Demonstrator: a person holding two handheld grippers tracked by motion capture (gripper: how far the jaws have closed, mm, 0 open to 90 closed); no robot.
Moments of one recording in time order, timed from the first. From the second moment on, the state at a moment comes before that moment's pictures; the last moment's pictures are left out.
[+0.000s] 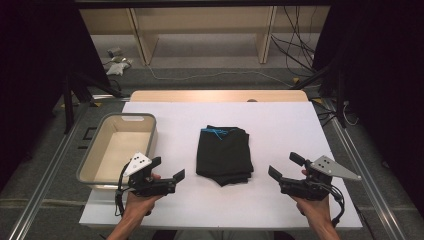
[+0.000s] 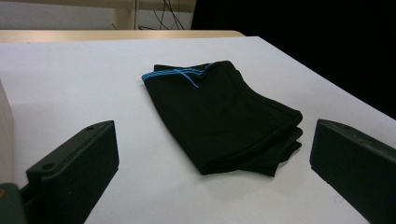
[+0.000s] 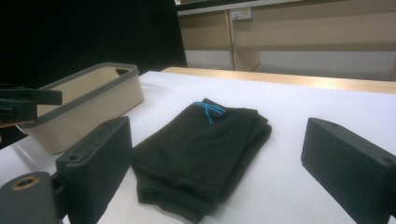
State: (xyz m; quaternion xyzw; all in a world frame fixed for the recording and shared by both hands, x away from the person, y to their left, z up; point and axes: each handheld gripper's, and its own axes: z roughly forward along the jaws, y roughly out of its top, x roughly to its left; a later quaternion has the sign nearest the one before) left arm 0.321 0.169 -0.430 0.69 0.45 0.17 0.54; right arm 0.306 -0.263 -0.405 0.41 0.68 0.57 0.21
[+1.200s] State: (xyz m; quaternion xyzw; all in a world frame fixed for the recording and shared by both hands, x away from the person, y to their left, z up) left arm 0.368 0.149 -0.453 0.68 0.54 0.01 0.50; right arm 0.358 -0.262 -0.421 0.45 0.70 0.53 0.16
